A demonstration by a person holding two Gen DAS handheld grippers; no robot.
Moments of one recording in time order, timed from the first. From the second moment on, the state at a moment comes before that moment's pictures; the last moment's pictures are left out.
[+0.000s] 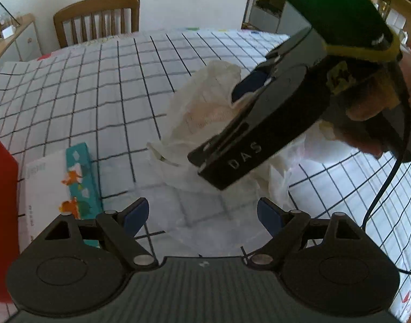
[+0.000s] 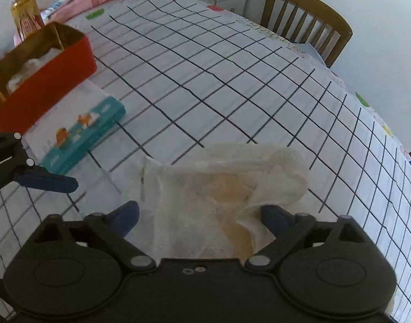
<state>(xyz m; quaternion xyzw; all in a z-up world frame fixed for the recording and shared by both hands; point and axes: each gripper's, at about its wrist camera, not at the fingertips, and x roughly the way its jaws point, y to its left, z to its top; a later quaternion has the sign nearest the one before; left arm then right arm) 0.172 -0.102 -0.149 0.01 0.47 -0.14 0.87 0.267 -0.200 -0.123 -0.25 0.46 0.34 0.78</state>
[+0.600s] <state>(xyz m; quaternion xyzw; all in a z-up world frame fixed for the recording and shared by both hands) 0.181 -0.125 -0.168 0.08 0.46 -0.14 0.87 0.272 -0.221 -0.119 -0.24 0.45 0.31 0.80</state>
